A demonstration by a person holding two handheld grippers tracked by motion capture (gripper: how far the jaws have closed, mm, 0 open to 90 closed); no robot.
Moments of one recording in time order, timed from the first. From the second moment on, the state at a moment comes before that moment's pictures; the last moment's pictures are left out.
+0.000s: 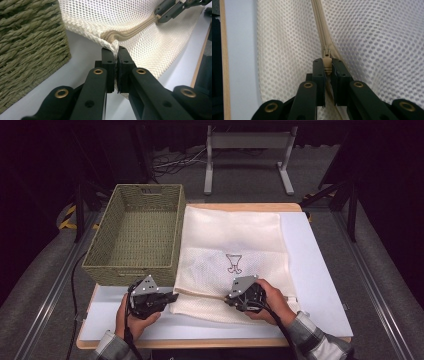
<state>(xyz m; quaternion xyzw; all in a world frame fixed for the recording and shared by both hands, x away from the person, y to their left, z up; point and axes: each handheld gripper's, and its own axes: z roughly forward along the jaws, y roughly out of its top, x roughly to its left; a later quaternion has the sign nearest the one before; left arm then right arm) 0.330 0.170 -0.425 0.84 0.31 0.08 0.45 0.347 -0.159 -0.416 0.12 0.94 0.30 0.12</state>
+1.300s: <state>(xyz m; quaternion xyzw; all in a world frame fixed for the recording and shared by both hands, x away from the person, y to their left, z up) 0.333 0.171 -0.427 0.84 0.29 0.08 0.44 0.346 -0.175 -0.418 0.13 0.94 0.29 0.12</state>
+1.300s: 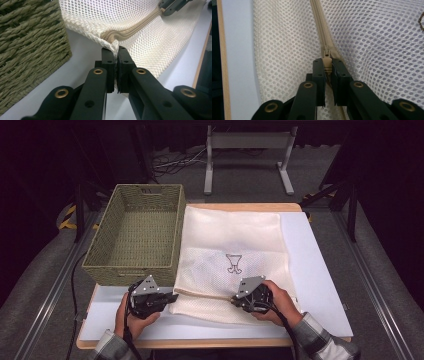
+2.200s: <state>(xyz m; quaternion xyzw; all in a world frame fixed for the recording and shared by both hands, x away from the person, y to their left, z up) 0.334 0.171 -0.429 0.85 0.29 0.08 0.43 0.338 -0.223 -0.414 0.16 0.94 0.29 0.13</state>
